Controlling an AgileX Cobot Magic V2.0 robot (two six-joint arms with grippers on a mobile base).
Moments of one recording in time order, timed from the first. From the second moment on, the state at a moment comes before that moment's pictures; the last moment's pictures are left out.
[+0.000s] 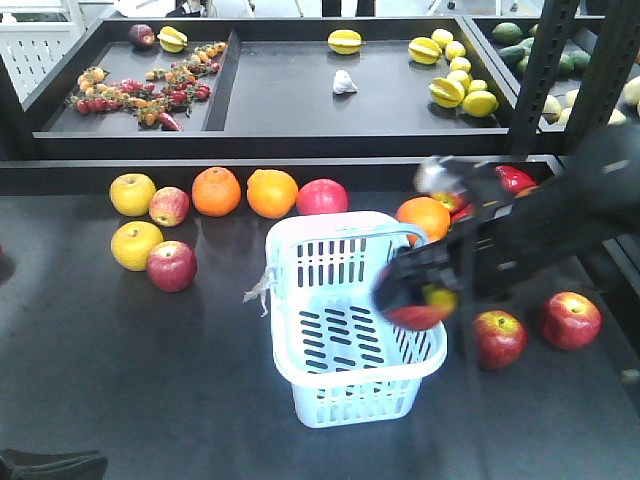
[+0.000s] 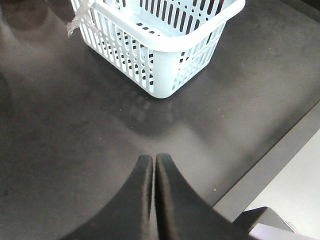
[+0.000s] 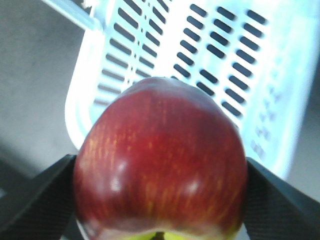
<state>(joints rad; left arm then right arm) -0.49 0.60 -0.31 -0.44 0.49 0.39 0.29 1.63 -1.16 0.52 0.84 -0.29</state>
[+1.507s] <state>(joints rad) -0.49 0.60 -0.31 -0.44 0.49 0.39 0.31 1.81 -1.16 0.62 0.68 -0.51</state>
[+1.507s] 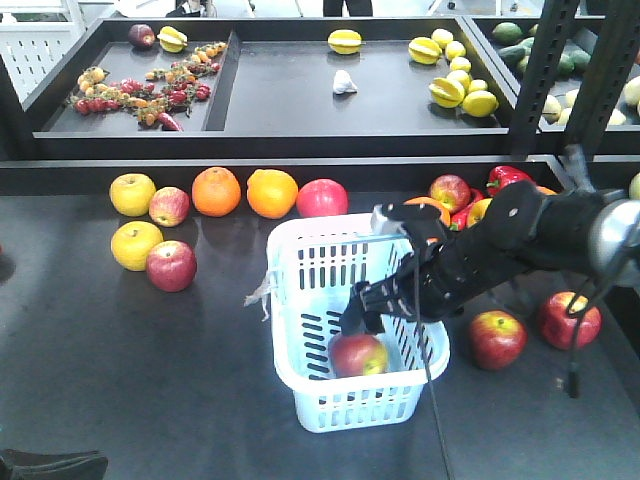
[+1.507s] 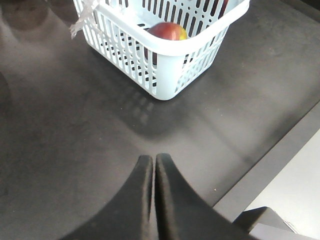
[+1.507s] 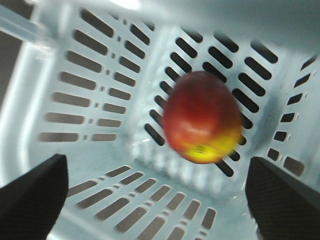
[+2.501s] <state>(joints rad) -0.49 0.60 -0.31 -0.44 0.49 0.39 0.17 1.44 -1.15 0.03 0.92 -0.03</state>
